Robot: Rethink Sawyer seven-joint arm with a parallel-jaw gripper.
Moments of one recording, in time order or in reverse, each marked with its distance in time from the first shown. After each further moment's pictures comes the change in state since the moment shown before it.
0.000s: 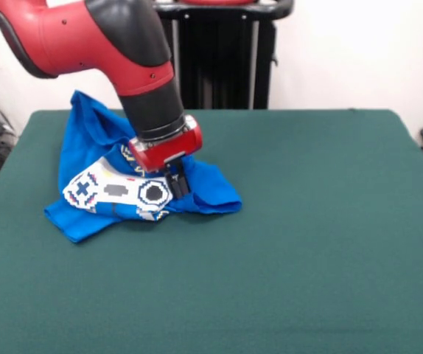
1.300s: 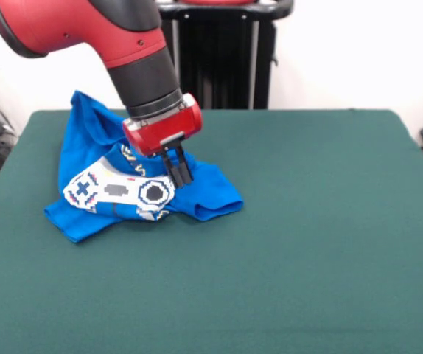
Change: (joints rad) arm -0.076 -0.068 0.120 0.055 0.037 0.000 0.000
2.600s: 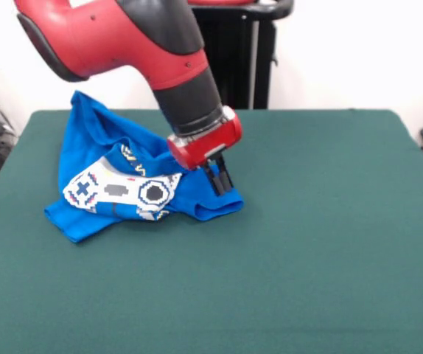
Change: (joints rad) arm 0.109 0.074 -0.039 -0.024 -0.001 0.000 0.000
